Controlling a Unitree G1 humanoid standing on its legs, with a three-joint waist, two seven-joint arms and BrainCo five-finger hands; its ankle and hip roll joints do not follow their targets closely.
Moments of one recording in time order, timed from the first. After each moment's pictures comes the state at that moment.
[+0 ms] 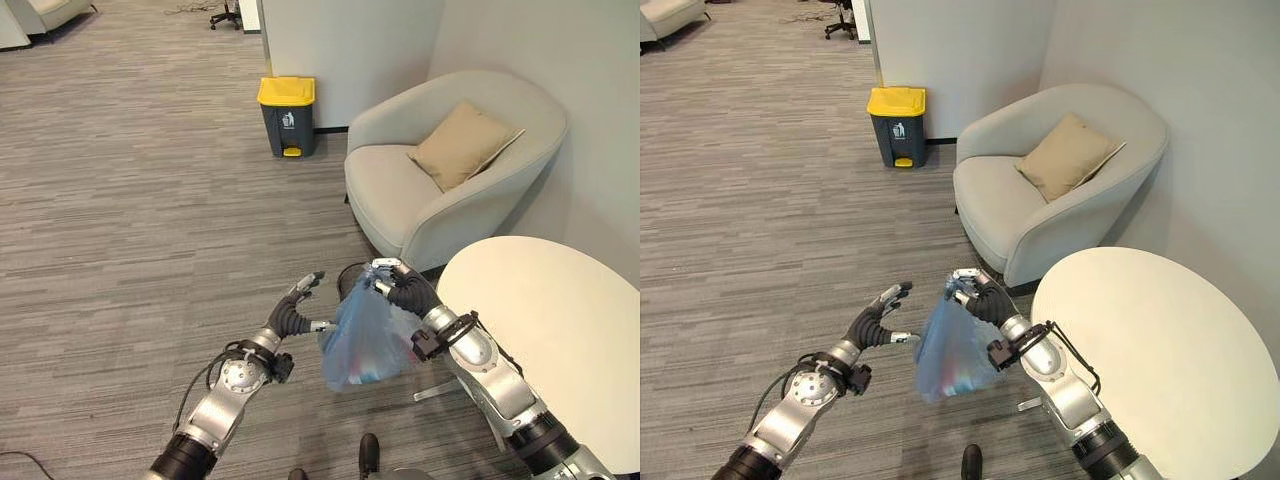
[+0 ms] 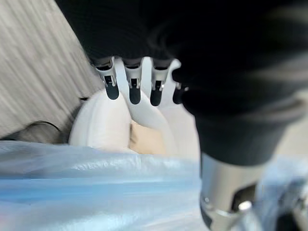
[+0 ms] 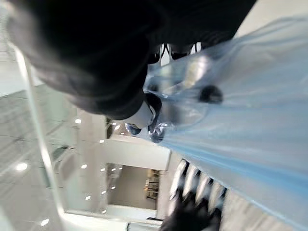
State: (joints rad) left arm -0.12 0.38 -0.41 0.14 -0.06 -0.12 0.00; right arm -0.23 -0.41 0.47 -0.06 0.27 -0.10 0.08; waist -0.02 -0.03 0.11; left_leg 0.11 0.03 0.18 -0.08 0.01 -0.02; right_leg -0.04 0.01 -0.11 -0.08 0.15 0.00
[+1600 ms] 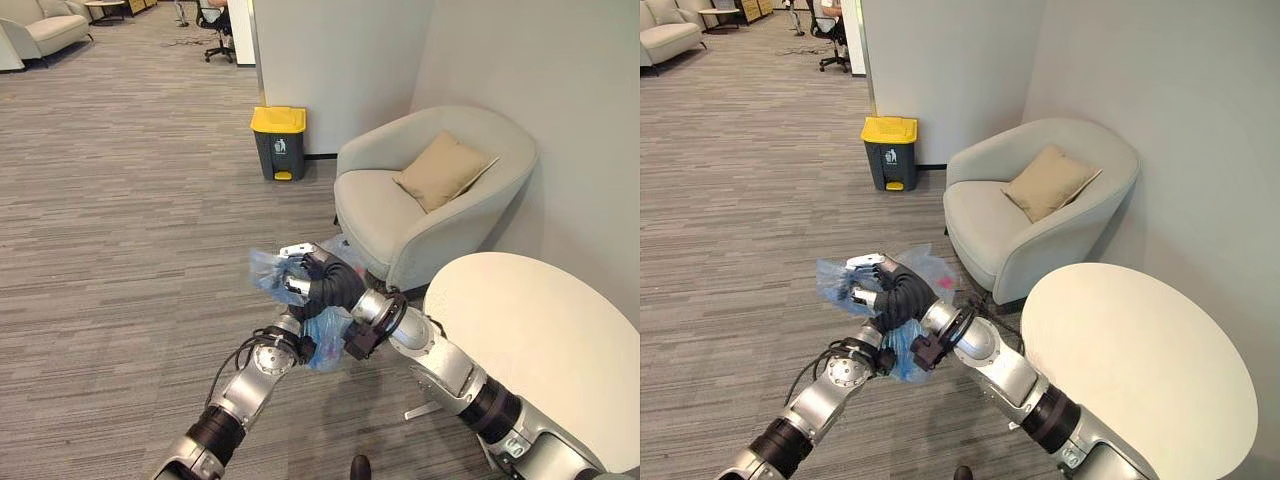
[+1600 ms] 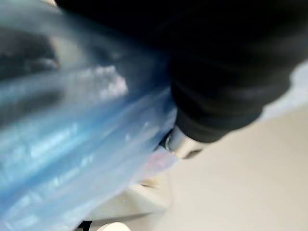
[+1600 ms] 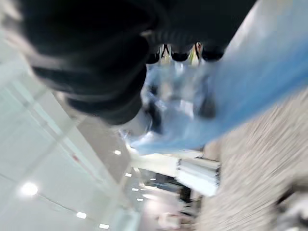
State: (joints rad) left arm -0.18 0.31 -0.43 0.24 -0.03 -0.09 0.21; right arm -0.45 -0.33 0.70 -0.10 0.36 -0.11 0.08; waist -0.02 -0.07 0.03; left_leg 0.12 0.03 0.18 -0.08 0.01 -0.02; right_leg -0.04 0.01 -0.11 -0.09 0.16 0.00
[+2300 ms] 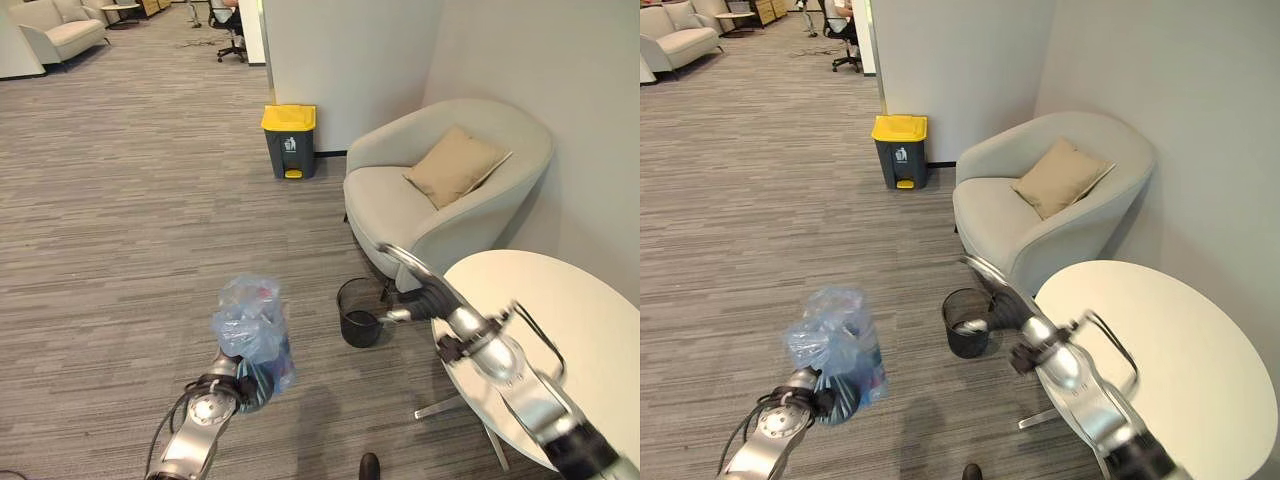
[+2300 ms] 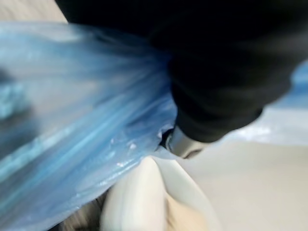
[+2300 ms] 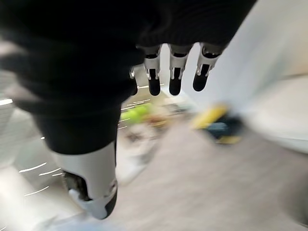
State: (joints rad) left arm 0.15 0.37 -0.11 0.23 -0.05 -0.11 0.18; right arm -0.01 -0.55 0.29 -0.04 -0.17 -0.11 -0.01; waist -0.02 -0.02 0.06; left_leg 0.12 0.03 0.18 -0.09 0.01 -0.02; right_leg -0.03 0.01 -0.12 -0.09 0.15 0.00
